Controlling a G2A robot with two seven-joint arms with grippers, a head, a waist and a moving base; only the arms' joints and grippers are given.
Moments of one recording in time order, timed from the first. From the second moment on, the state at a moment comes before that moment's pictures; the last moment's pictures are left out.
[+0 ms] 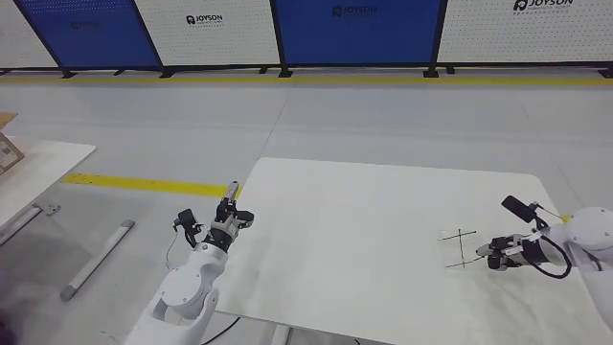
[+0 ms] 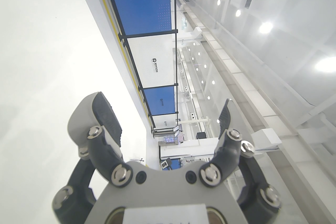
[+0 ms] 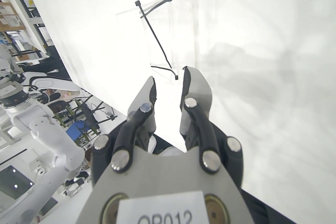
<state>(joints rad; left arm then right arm) 1.73 -1.15 -1.60 -1.80 -0.42 0.00 0.00 -0.83 -0.96 1.11 -1.11 -0.30 0.21 1.38</state>
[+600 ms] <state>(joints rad) 1.73 -1.15 -1.60 -1.80 -0.42 0.00 0.00 -0.79 -0.97 1.06 -1.07 -0.32 0.23 1.39</state>
